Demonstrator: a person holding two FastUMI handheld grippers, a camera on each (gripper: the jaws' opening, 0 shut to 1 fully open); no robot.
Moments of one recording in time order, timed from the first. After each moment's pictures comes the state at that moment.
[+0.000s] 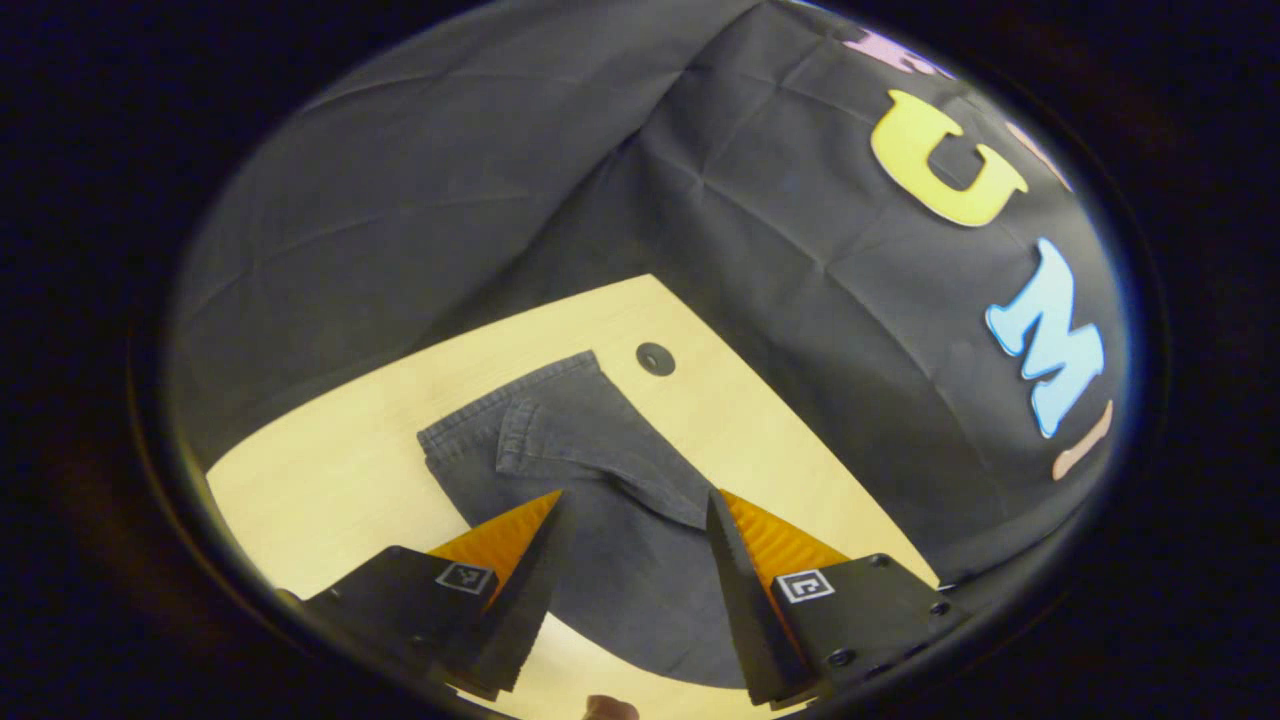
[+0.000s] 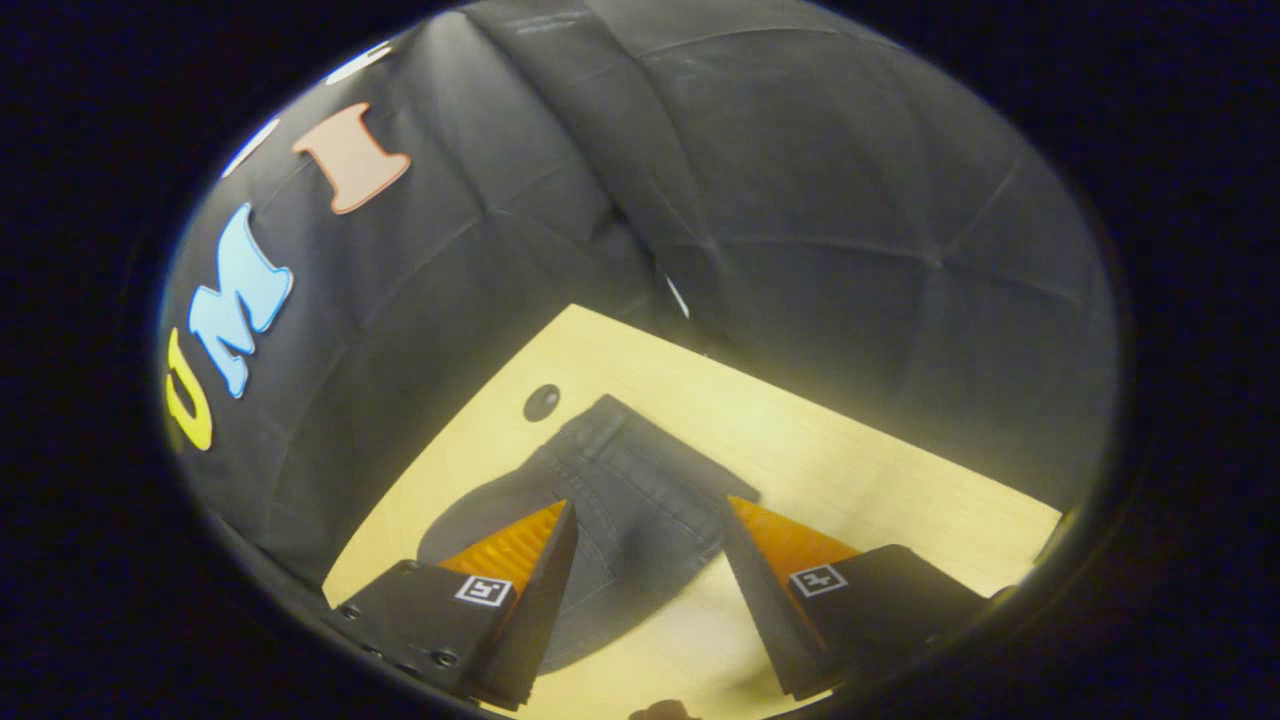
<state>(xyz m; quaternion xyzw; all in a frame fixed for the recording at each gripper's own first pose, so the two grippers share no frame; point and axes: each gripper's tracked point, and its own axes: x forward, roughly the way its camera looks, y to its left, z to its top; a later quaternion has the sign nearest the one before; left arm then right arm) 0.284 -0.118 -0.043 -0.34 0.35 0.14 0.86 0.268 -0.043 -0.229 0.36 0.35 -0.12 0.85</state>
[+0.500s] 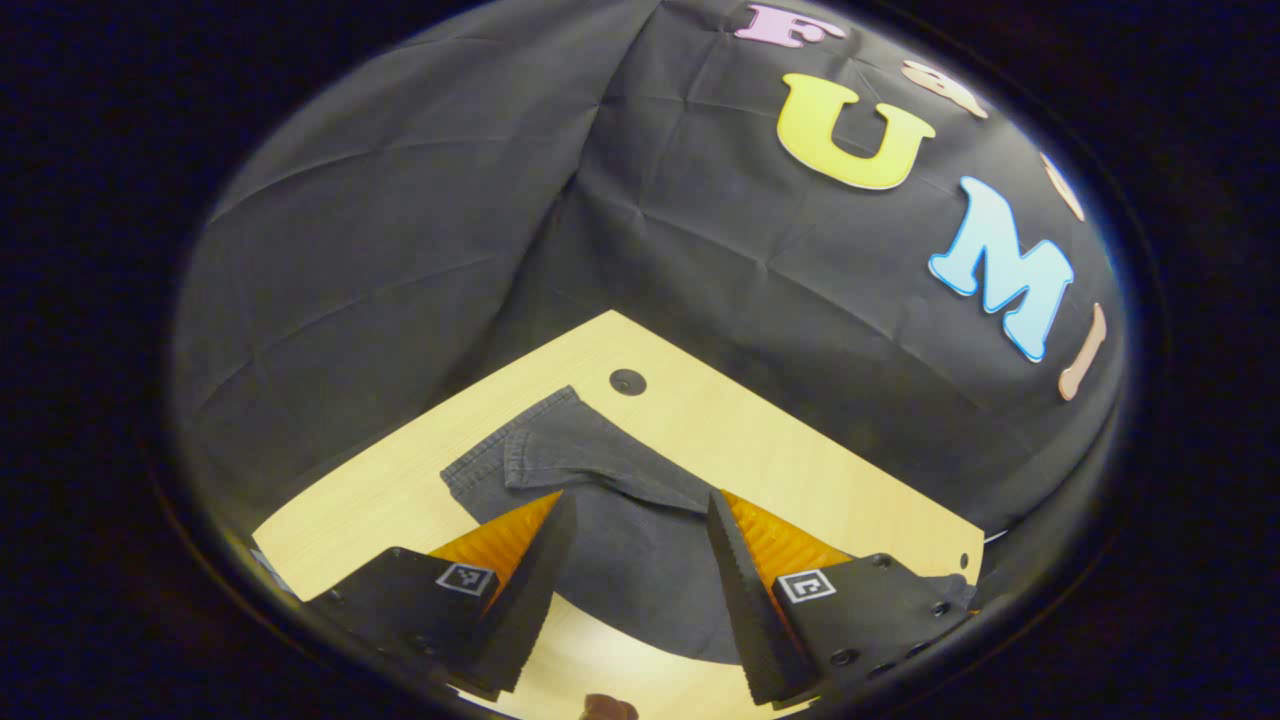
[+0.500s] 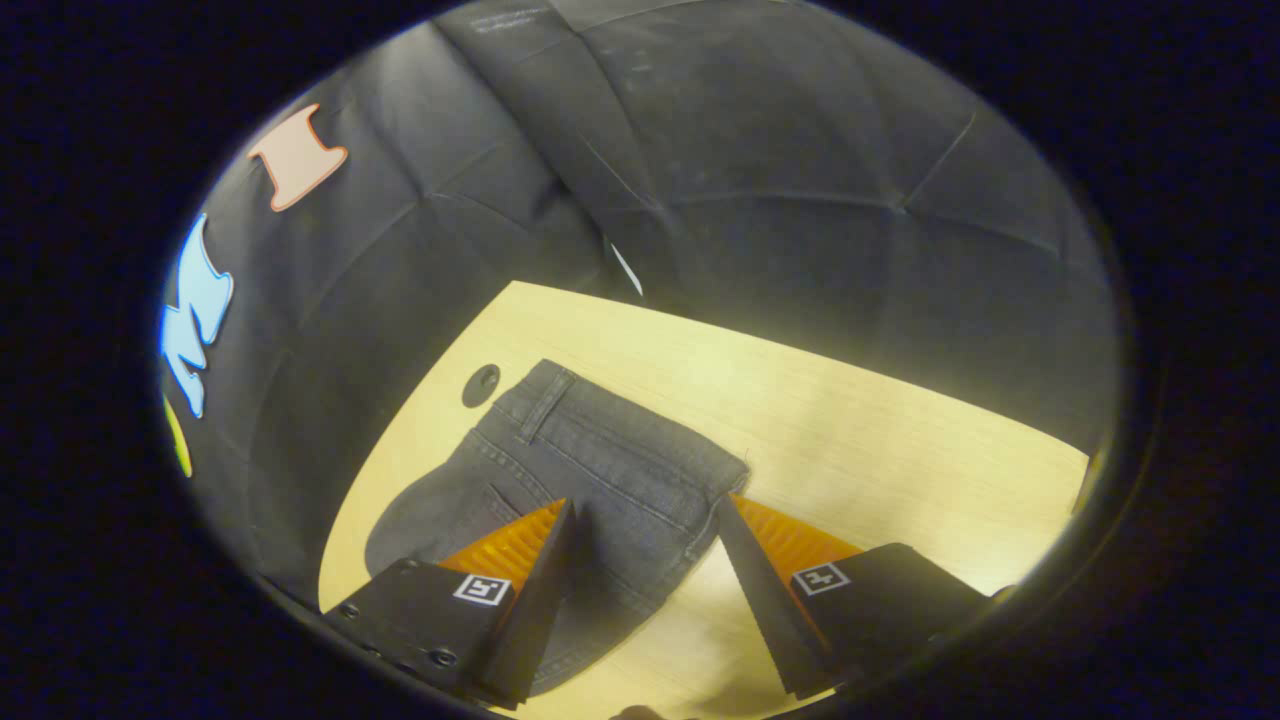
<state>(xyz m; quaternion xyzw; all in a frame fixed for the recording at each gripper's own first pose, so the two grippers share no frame) 0.254 -0.145 0.008 -0.25 0.32 0.11 0.91 0.280 -0.026 -0.281 0.36 0.38 -0.18 0.83</state>
